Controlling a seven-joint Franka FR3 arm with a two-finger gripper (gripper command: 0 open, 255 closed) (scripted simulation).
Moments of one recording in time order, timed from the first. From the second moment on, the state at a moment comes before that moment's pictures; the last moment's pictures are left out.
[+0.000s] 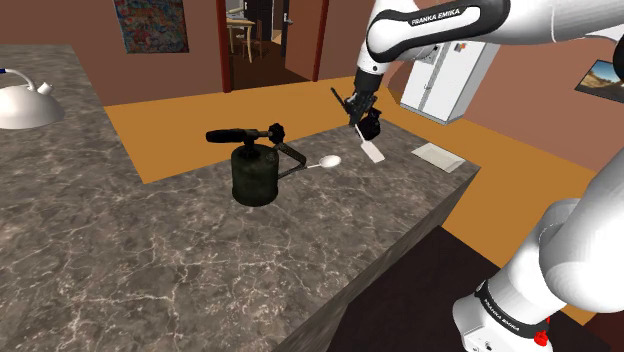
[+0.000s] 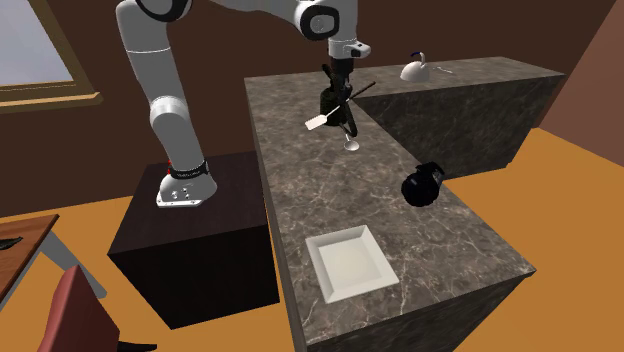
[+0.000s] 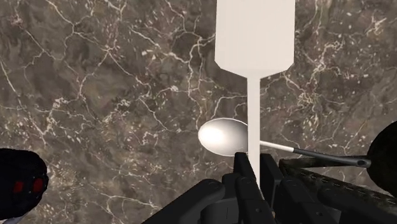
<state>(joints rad) 0.18 0.03 -0.23 -1.93 0.01 2.02 -0.07</state>
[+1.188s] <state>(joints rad) 0.18 0.12 -0.23 -2.08 0.04 2.25 -0.09</state>
